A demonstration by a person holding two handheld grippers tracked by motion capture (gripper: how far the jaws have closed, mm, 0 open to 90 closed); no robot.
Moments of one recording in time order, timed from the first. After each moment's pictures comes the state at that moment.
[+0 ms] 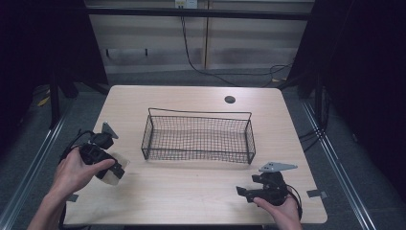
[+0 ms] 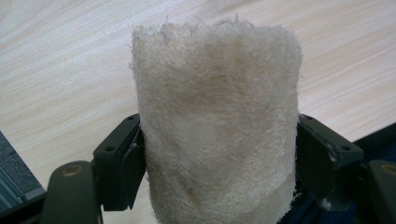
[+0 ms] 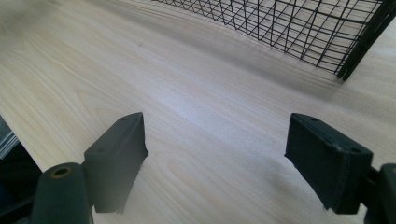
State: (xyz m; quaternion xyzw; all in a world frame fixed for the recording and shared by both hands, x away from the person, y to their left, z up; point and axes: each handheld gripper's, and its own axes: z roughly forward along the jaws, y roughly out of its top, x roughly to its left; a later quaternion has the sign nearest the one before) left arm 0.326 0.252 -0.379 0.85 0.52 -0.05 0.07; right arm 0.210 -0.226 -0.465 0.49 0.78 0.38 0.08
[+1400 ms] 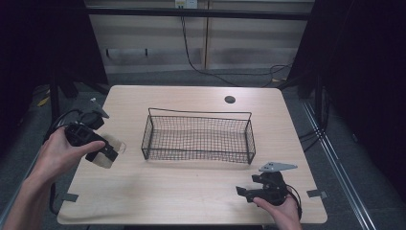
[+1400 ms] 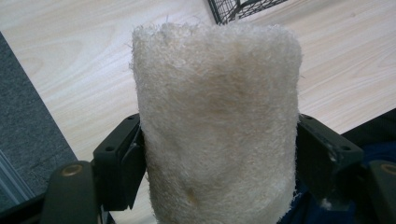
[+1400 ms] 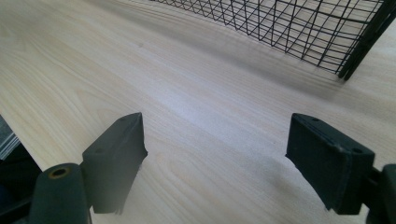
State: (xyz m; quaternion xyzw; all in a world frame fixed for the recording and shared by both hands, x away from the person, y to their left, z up) left arm 0.337 0.253 -0.311 0.85 0.51 -0.02 0.10; right arm 0.210 -0.226 -0.465 0.49 0.78 0.38 0.08
